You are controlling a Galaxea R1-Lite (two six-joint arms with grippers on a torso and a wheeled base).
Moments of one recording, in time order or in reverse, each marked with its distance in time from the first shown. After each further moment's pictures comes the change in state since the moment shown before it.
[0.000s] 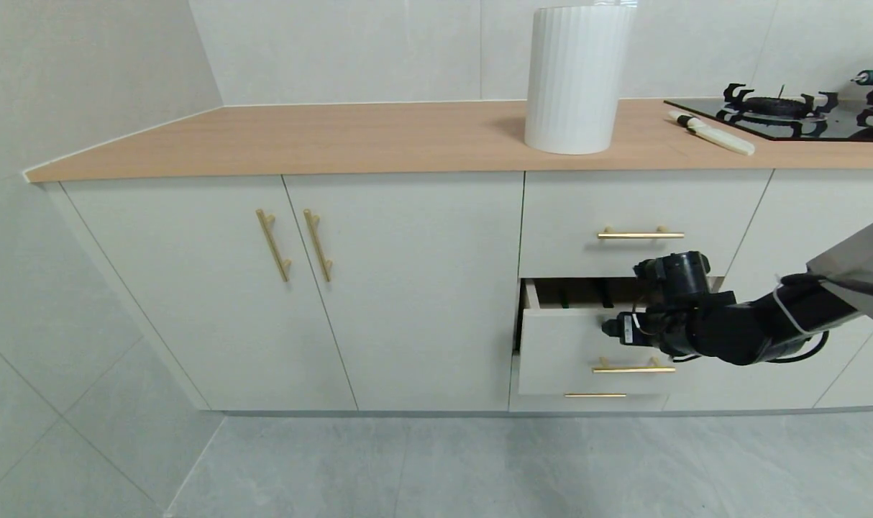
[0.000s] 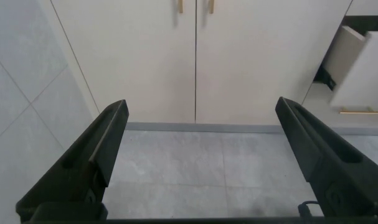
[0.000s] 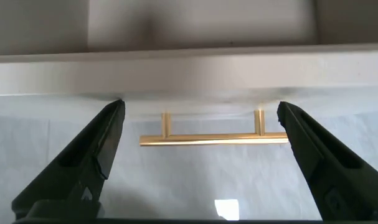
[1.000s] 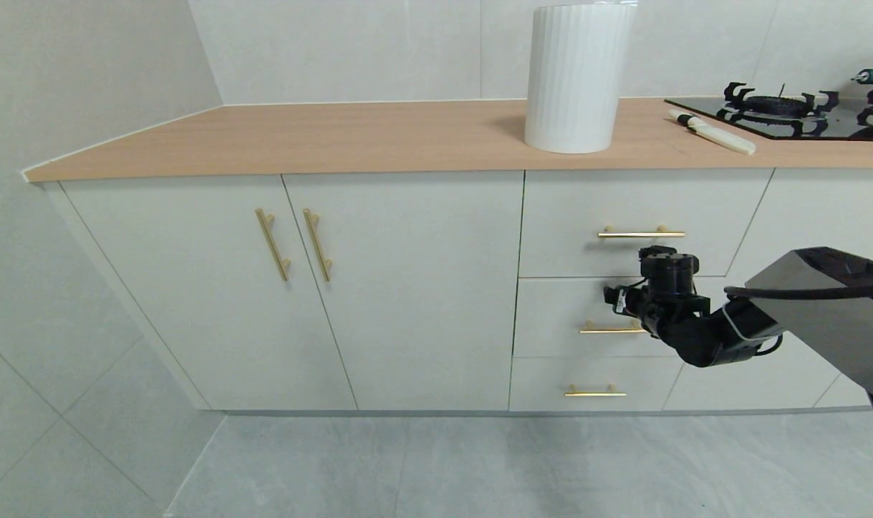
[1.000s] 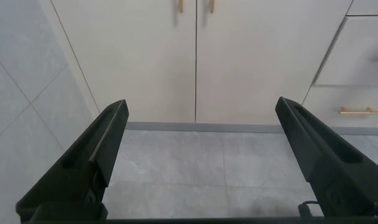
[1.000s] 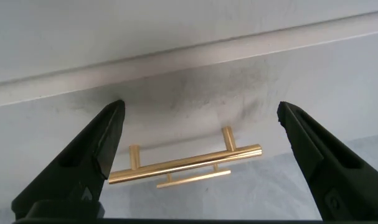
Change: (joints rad) left arm 0.000 0.000 0.000 0.000 0.000 0.000; right arm -0.058 0.239 -0.194 -0.360 -0.112 0.020
